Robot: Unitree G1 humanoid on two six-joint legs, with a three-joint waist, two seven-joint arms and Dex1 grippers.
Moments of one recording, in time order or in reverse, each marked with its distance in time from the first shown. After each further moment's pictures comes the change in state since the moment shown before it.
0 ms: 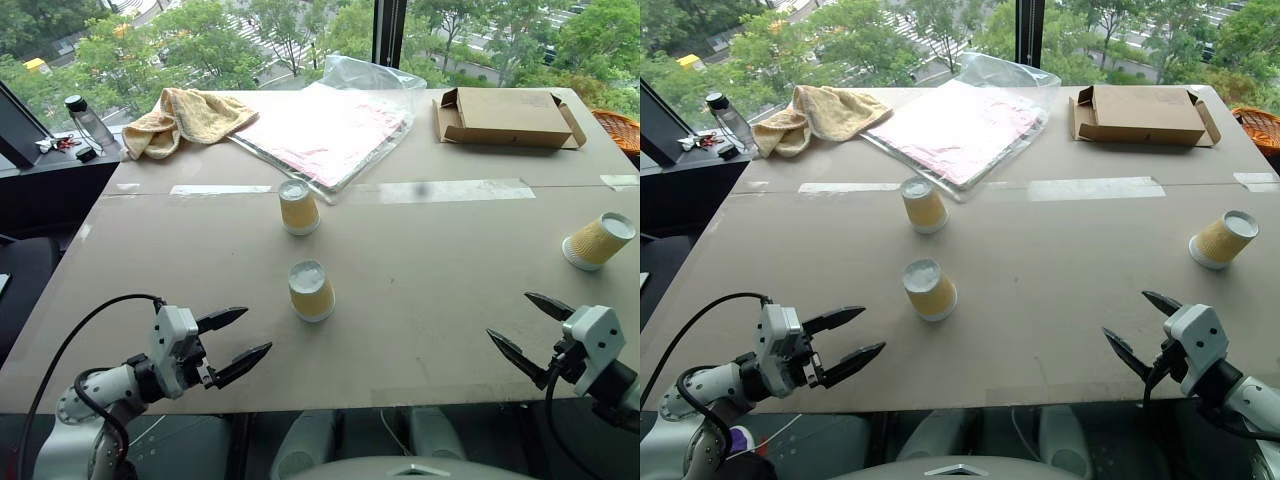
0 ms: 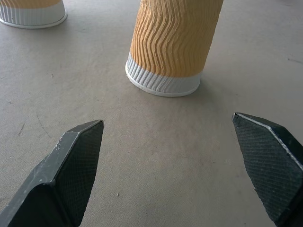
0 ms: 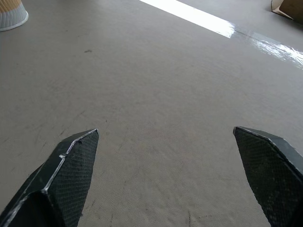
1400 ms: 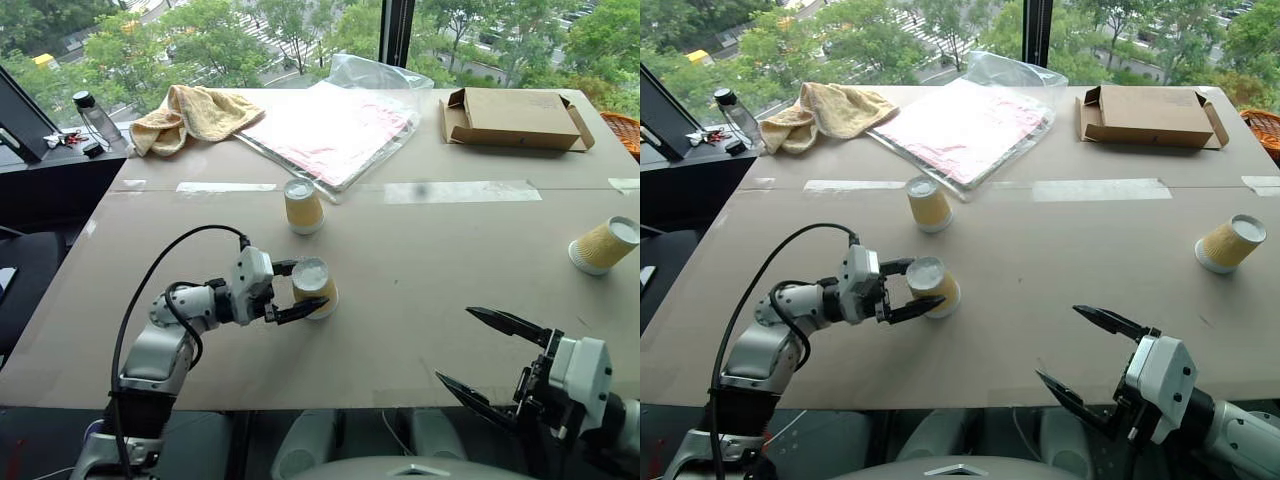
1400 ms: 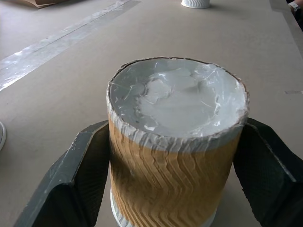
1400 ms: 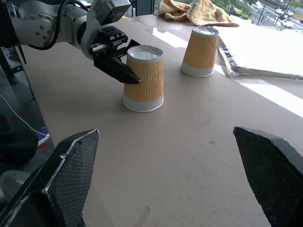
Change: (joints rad) left arm -0.518 -0.035 -0.317 0.197 0.112 -0.043 -0.052; right arm 0.160 -0.030 0.095 -0.401 0.120 0.013 0.053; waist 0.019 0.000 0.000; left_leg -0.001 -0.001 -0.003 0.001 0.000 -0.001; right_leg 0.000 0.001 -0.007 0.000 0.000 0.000
